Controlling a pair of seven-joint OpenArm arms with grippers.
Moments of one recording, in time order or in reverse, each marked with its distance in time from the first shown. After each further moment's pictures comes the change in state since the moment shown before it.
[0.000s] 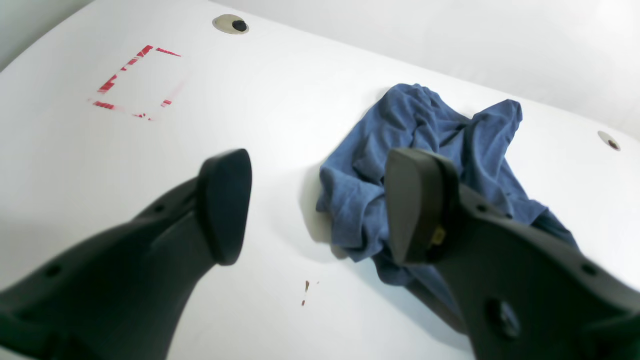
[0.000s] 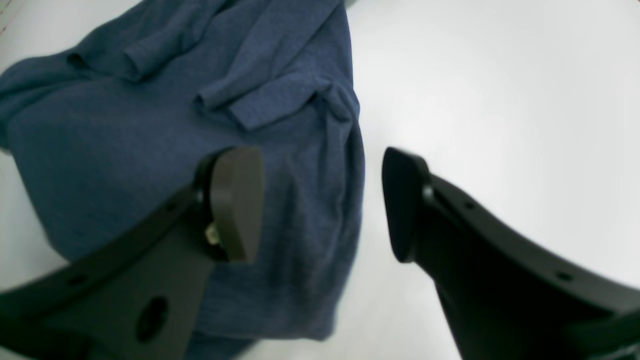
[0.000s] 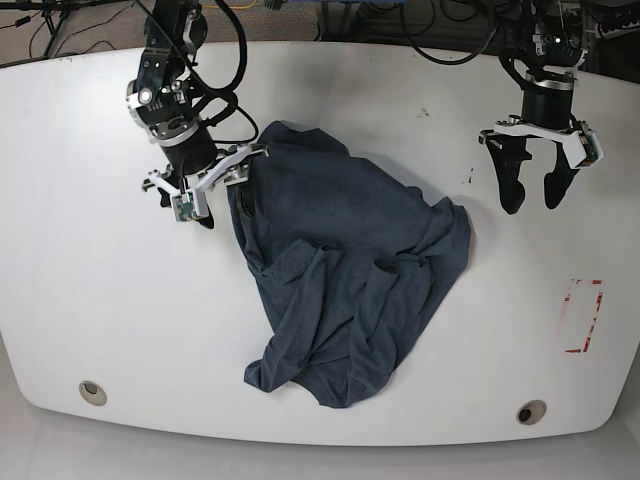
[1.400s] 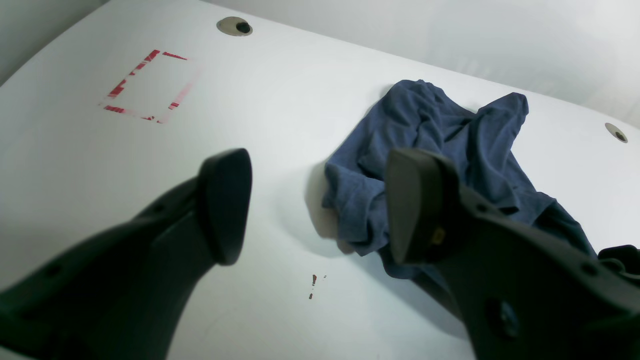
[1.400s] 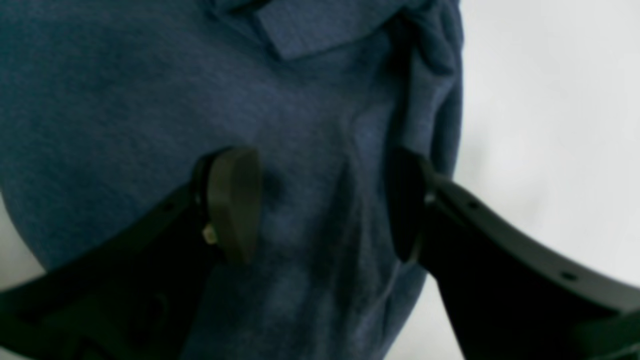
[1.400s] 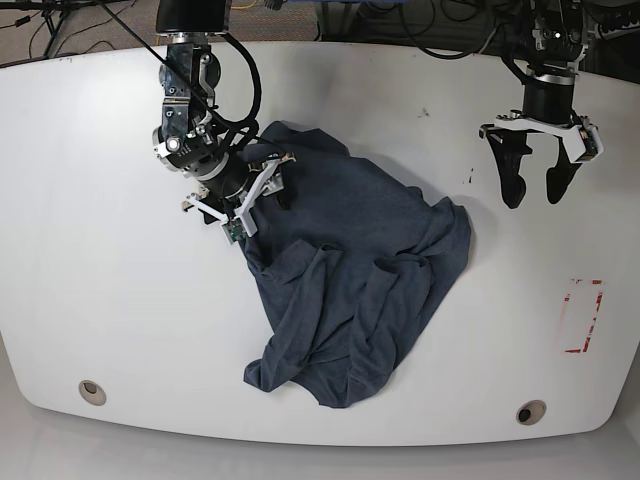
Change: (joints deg) left arm 1.2 0.0 -0.2 0.3 1.3 0.0 -0.8; right arm 9.6 0.2 -7.4 -13.6 -2.3 2.6 -10.5
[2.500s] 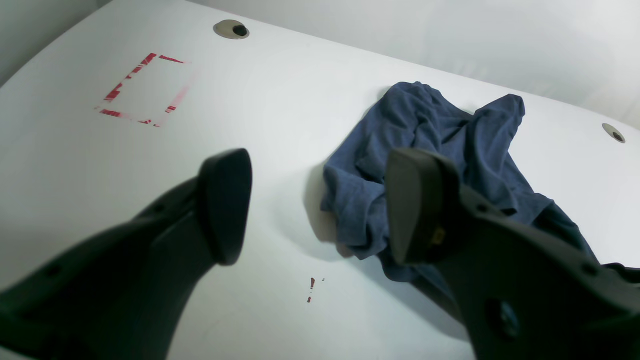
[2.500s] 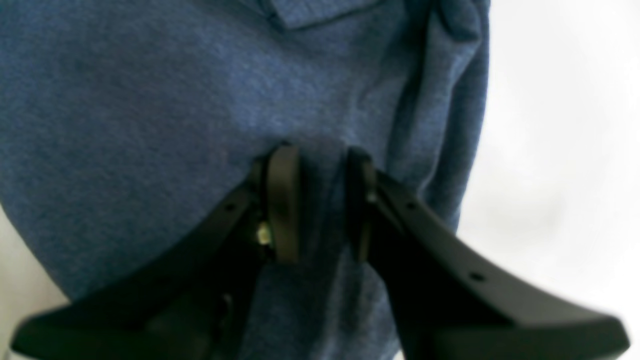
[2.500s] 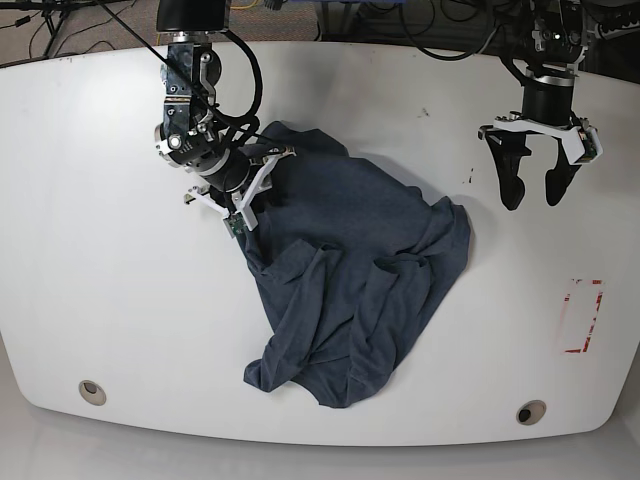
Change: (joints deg) left arm -0.3 0.0 0.2 0.0 0.2 -0.1 0.0; right arm -0.9 0.2 -0.1 -1.8 0.5 0.0 0.0
